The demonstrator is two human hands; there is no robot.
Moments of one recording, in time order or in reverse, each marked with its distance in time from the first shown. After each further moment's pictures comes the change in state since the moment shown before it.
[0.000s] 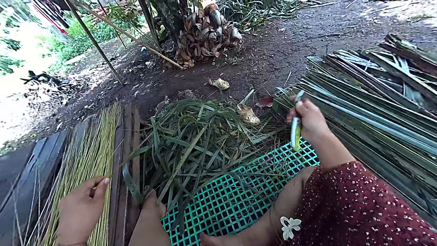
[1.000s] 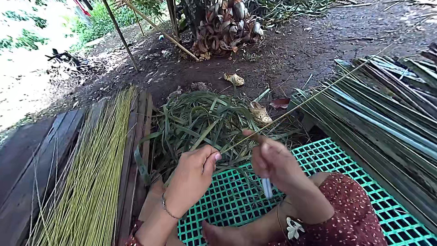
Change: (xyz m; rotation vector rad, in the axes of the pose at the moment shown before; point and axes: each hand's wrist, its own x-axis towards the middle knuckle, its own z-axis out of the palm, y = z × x) left_hand -0.026 0.186 0.046 -0.409 -0.174 0.436; right_hand -0.131 -0.017 0.117 0.338 -0.682 0.041
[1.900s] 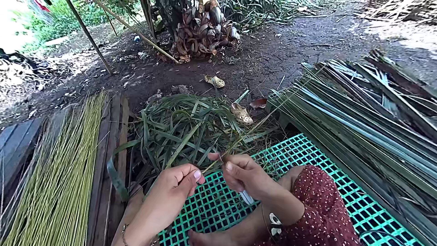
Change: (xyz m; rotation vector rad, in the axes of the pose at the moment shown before) left_hand -0.008 0.011 -0.012 -0.458 -0.265 -0.391; right_hand -0.005 0.012 0.011 0.051 -0.165 0.049
